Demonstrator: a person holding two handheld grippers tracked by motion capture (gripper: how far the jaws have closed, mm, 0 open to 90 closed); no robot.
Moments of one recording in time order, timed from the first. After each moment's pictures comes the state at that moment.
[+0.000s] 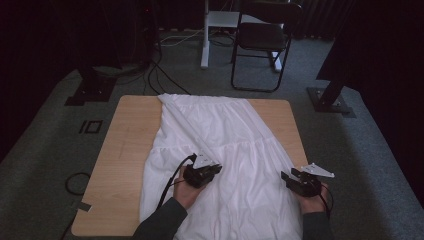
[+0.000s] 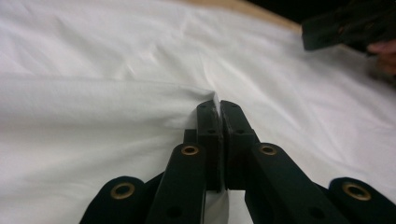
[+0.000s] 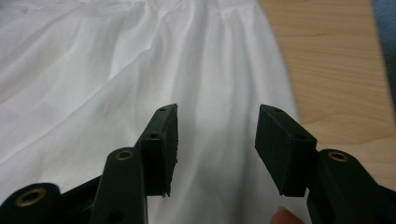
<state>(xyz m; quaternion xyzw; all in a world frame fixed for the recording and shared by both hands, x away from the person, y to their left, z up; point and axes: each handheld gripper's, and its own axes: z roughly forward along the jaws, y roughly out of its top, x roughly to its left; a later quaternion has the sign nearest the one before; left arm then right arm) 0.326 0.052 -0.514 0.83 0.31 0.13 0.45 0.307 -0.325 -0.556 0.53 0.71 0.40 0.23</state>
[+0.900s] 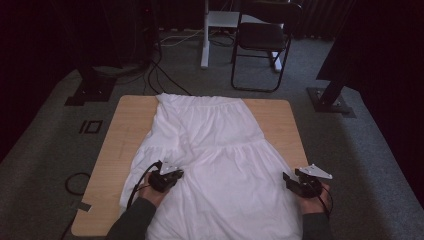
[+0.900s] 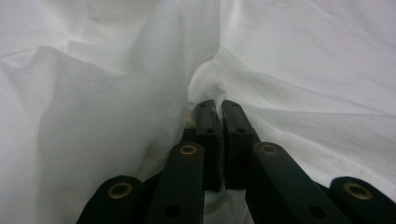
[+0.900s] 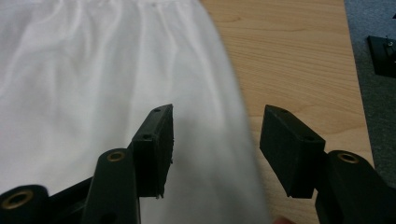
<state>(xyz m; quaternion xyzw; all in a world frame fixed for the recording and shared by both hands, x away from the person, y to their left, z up) 0.333 0.174 -0.560 0.84 0.34 0.19 0.37 0.305 -0.323 -0.557 0.53 0.71 0.37 0.27</state>
